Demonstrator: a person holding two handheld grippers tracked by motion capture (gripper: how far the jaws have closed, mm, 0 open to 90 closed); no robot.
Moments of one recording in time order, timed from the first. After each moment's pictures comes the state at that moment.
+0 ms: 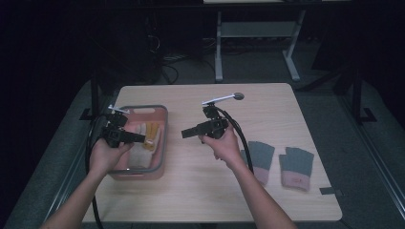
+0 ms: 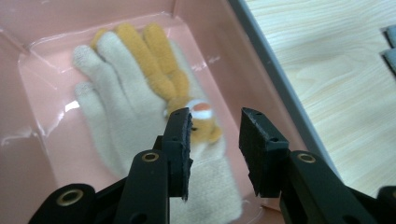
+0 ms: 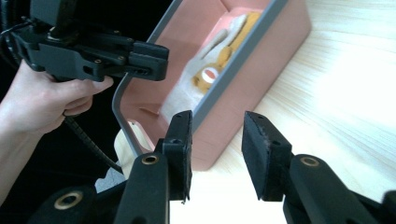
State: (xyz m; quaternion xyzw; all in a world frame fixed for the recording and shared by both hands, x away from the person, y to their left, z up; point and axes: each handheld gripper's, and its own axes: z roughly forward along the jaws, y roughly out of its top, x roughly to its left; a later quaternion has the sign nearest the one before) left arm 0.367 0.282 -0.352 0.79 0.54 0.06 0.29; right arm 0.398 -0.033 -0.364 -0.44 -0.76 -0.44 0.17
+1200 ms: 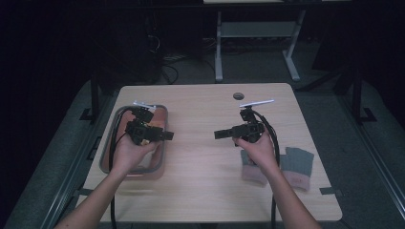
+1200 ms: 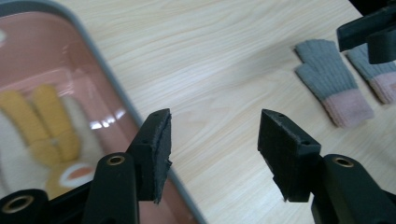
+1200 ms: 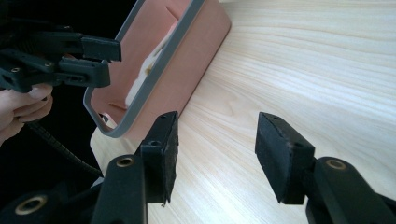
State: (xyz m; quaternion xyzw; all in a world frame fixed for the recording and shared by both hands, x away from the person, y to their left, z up) left arm 0.359 0.205 -0.330 0.82 0.46 0.05 0.34; right arm 0.381 -0.129 -0.367 -0.49 -0.74 -0.44 0.13
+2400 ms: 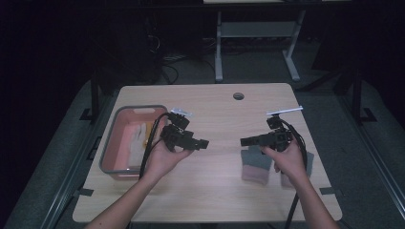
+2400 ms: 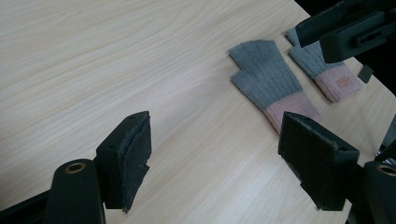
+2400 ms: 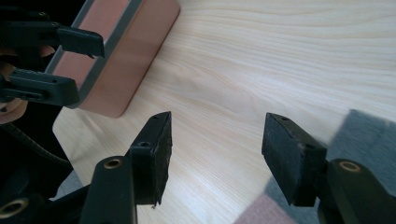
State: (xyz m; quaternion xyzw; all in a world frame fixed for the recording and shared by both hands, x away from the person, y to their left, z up) left arm 0.349 0.118 -0.344 0.83 0.40 0.02 0.37; right arm 0.355 -0.197 -0.373 -0.52 -0.74 -0.41 0.09
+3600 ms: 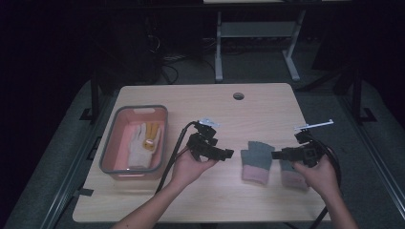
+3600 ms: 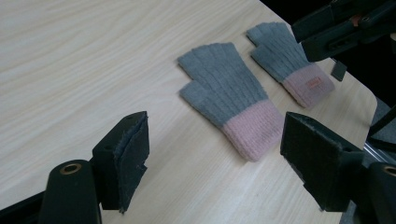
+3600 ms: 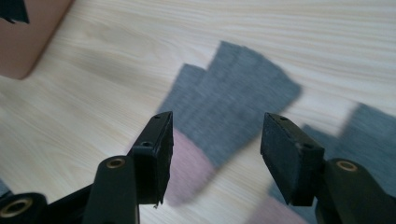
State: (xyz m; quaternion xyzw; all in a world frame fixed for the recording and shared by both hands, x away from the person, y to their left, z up) left arm 0.333 0.052 -0.370 0.84 0.36 0.01 0.40; right arm 0.316 -0.269 -0.388 -0.56 -0.76 -0.33 -0.01
